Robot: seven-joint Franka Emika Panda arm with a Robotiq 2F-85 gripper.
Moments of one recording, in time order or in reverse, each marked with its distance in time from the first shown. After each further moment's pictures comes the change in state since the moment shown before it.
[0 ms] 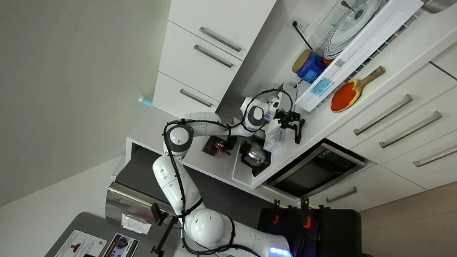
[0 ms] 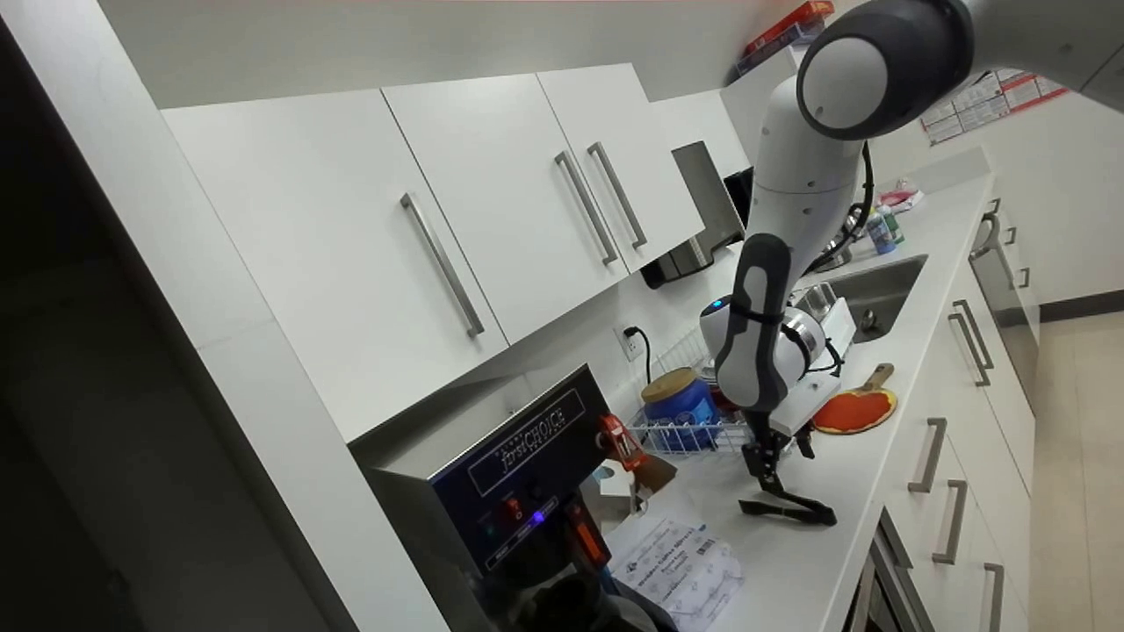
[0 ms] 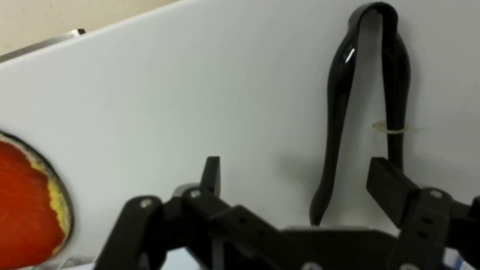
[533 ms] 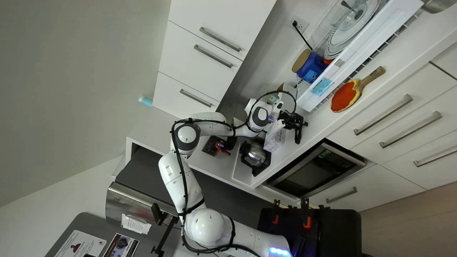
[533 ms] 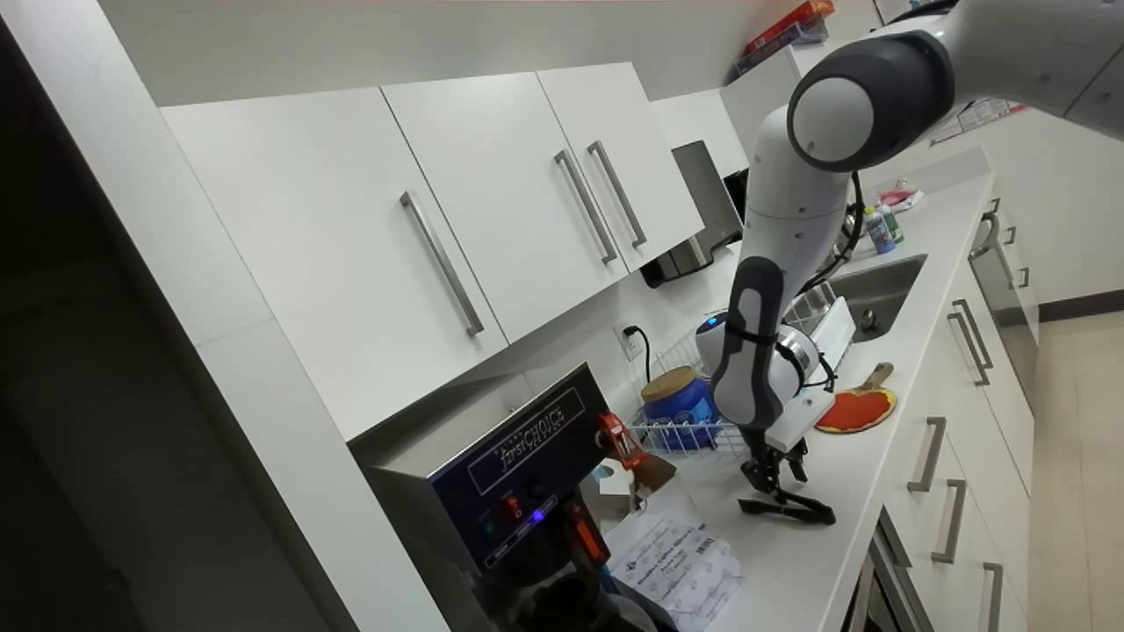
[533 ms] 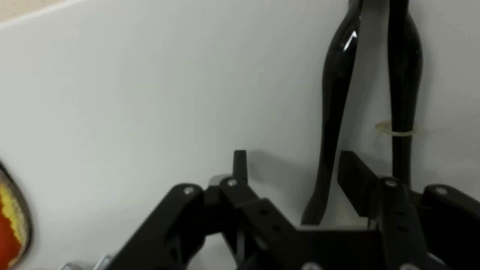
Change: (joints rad) arm 0.016 0.086 0.000 0.073 0.000 0.000 0.000
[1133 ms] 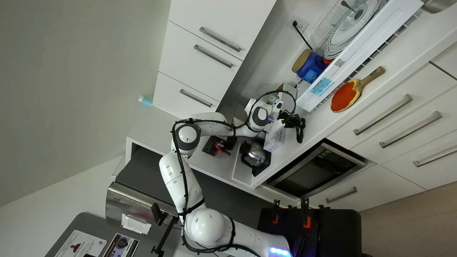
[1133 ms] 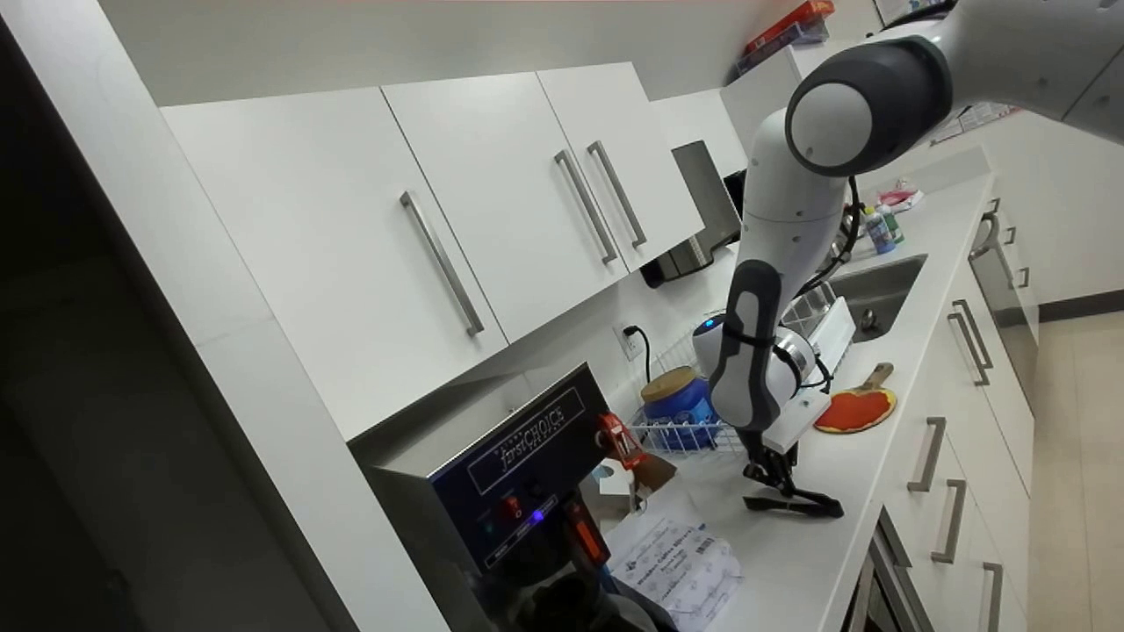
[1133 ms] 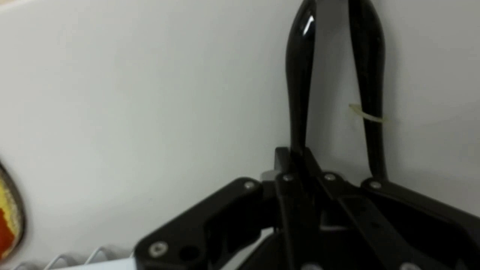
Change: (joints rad) arm 0.015 0.010 -0.009 0.015 0.000 0.001 0.000
